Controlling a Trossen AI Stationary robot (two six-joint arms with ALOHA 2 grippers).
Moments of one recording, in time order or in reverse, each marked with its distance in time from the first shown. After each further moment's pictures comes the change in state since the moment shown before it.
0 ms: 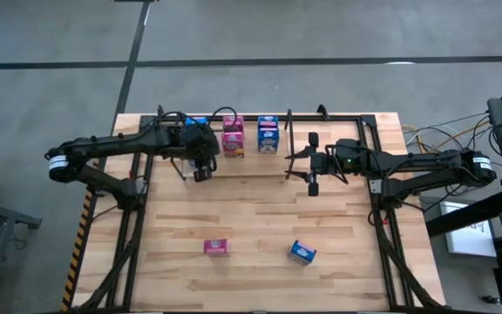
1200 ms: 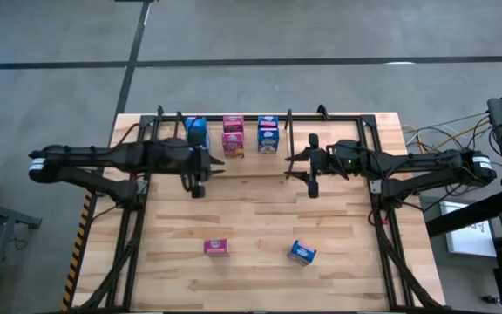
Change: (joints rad) left arm -0.242 -0.253 -0.129 0.413 0.054 0.032; right arm 0.015 0.000 0.002 0.000 0.001 0.217
